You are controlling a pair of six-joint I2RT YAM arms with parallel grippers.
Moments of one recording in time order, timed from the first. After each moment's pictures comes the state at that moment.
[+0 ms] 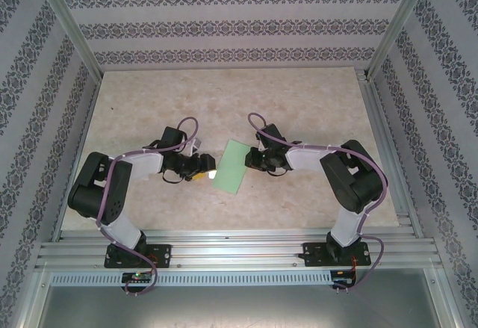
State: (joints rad) left arm -0.32 1.66 0.76 -0.18 0.71 -0.60; right arm 0.57 1.80 0.90 -0.11 -0.27 0.68
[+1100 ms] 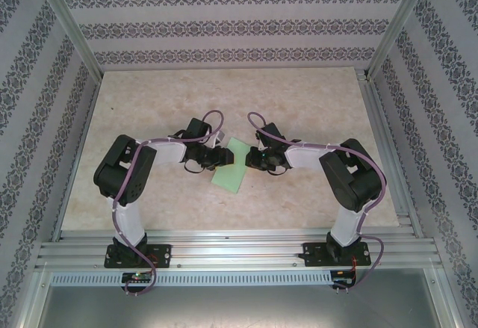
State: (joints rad) left arm -0.46 1.89 0.99 -0.13 0.69 -0.63; right arm 0.57 1.81 0.92 -0.13 -0.27 0.68
